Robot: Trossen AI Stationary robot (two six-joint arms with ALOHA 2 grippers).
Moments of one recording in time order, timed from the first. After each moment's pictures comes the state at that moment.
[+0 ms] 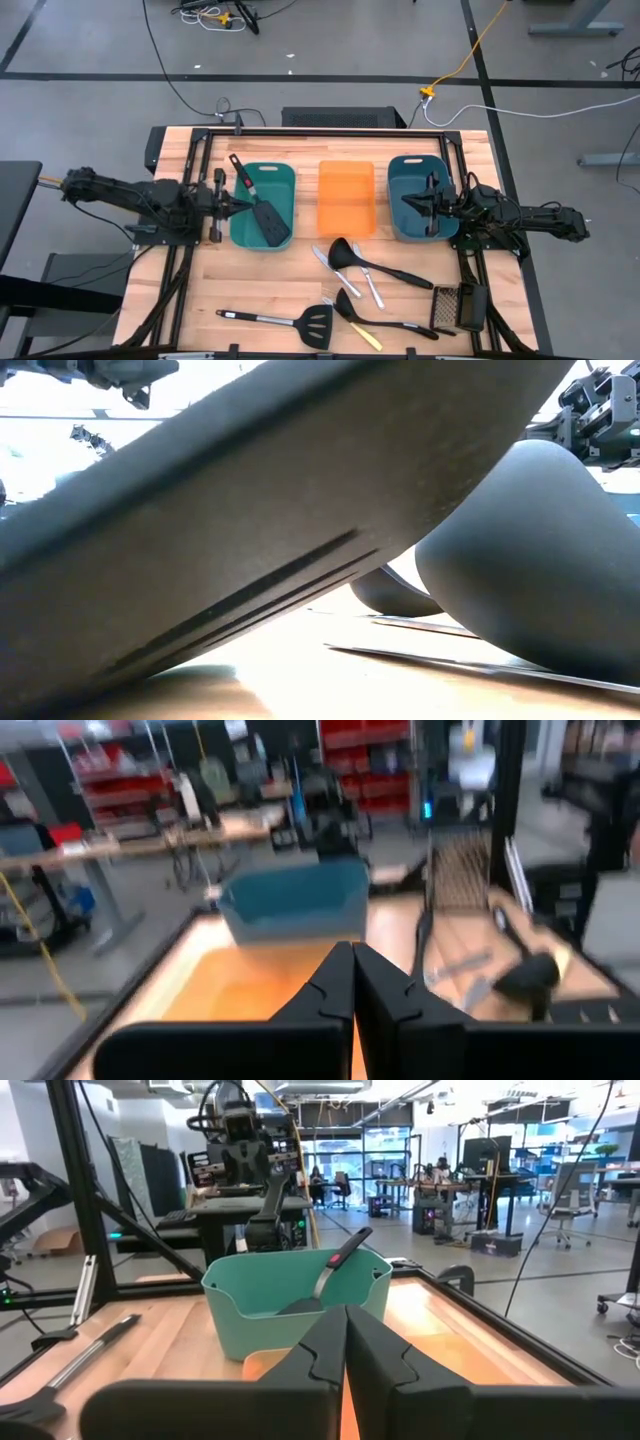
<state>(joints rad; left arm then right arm) -0.24 0.40 0.39 0.00 -0.30 0.10 -0.08 0.08 0.02 0.16 0.05 0.03</state>
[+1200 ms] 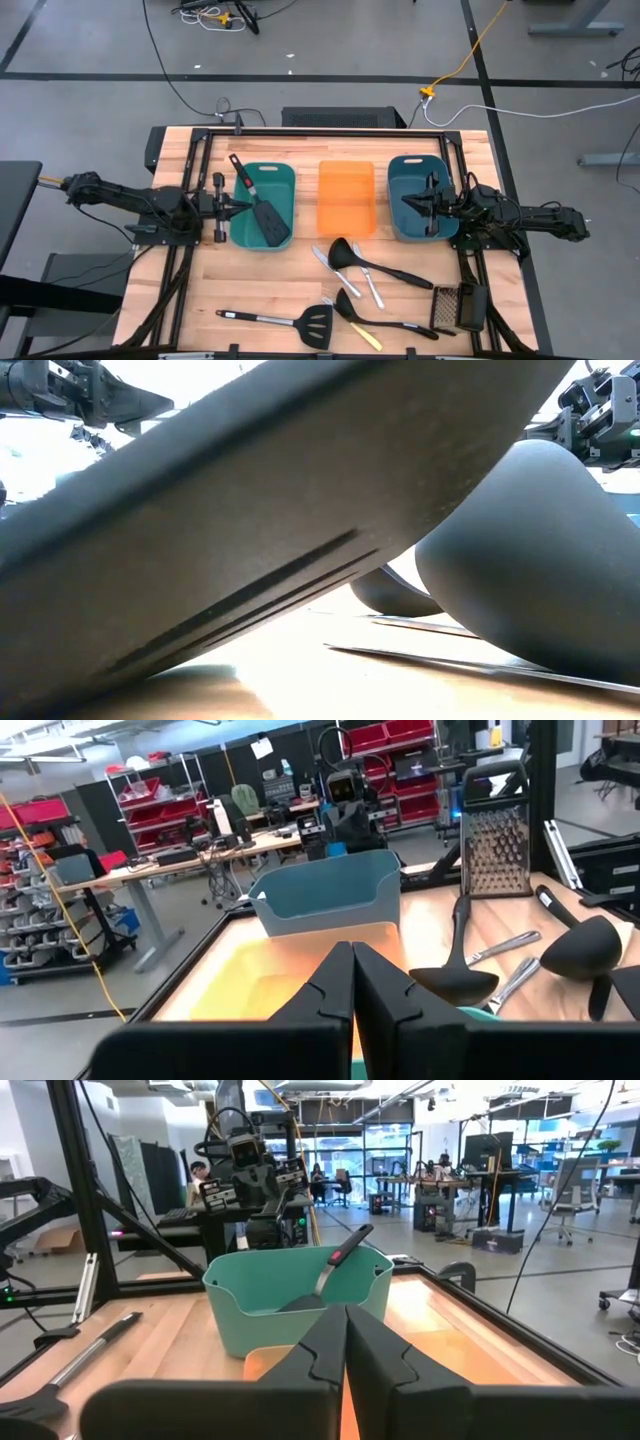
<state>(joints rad) -0.24 0.28 0.20 0.09 -0.37 0.20 -0.08 0.08 0.02 0.15 0.05 0.04</state>
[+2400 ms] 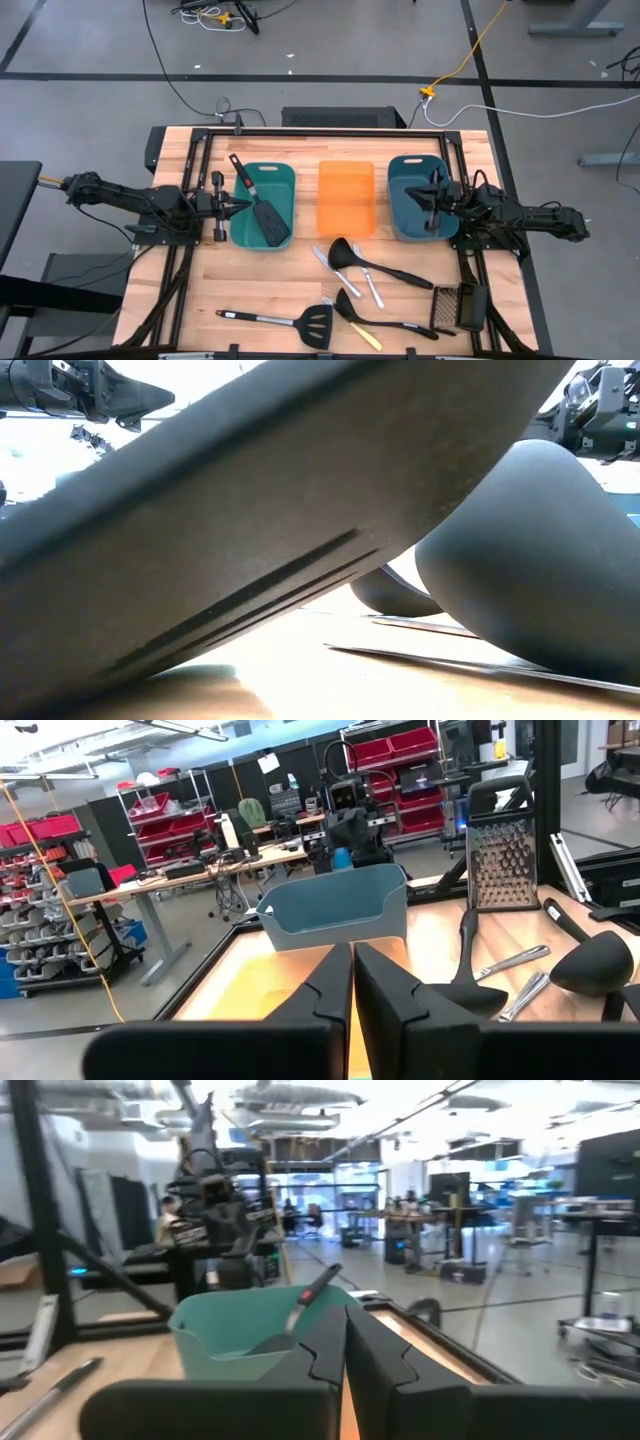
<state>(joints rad) -0.24 0.28 0.20 0.13 -0.38 0.22 -0.08 0.08 0.02 0.25 0.14 0.01</state>
